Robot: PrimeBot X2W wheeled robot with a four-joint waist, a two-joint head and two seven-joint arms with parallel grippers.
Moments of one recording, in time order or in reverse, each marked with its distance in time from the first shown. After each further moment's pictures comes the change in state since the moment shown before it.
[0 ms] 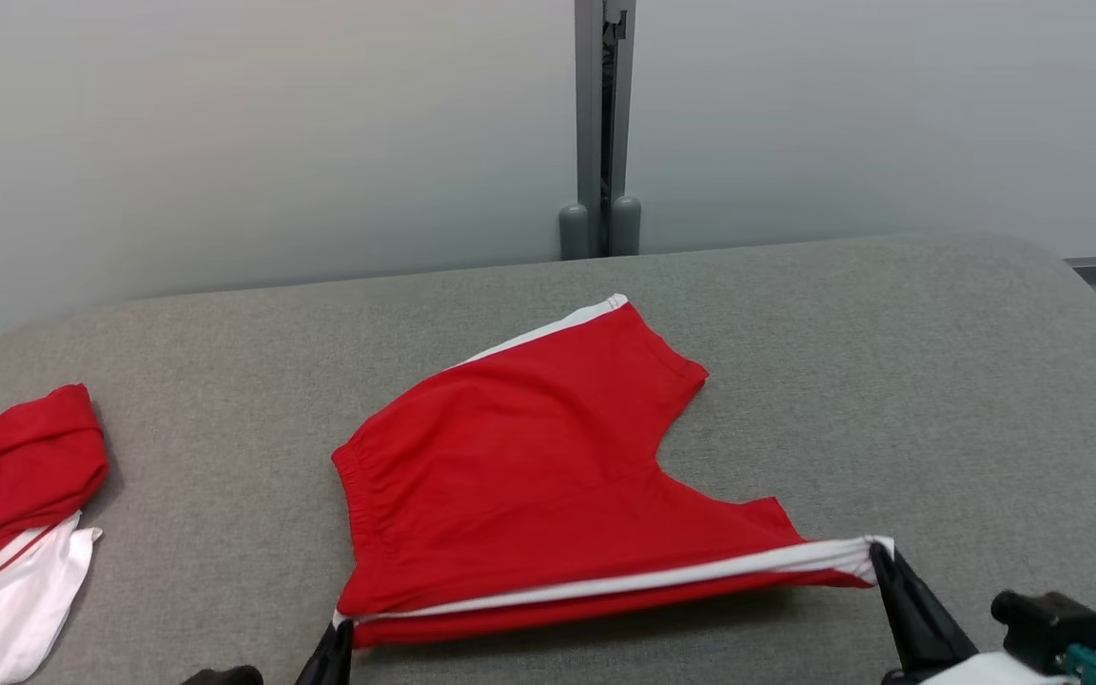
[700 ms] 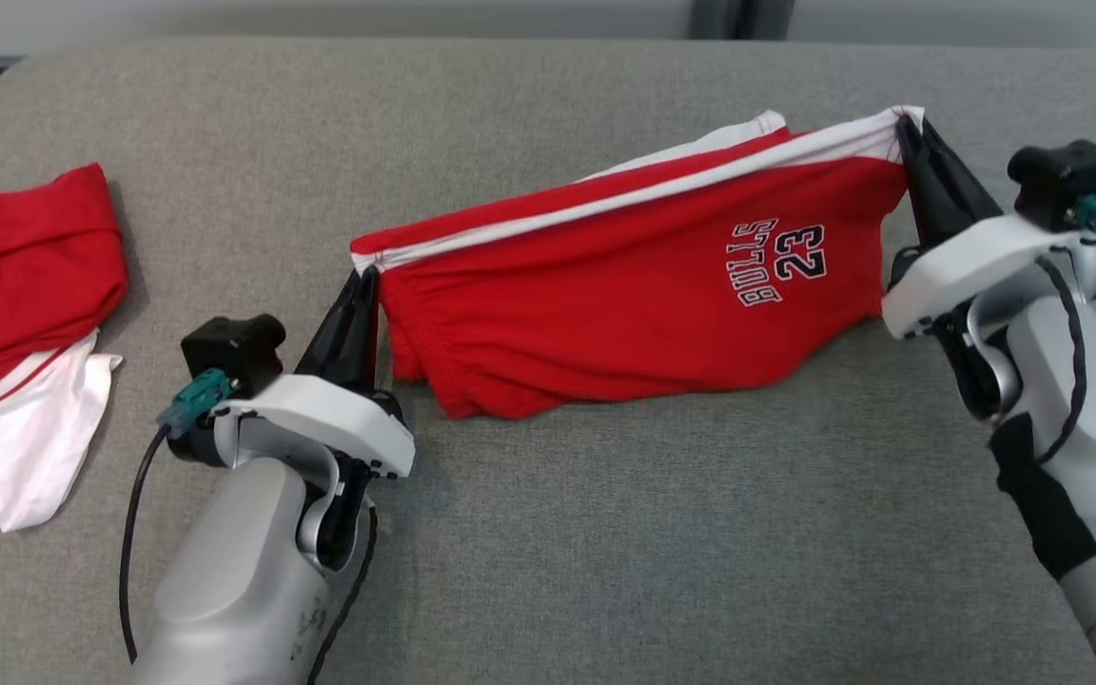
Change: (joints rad) left arm -0.589 0.006 -0.139 0.113 -0.076 0.061 -0.001; right arm -0.858 -0.039 0.101 0.463 -0.094 -0.003 -0.001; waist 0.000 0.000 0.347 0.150
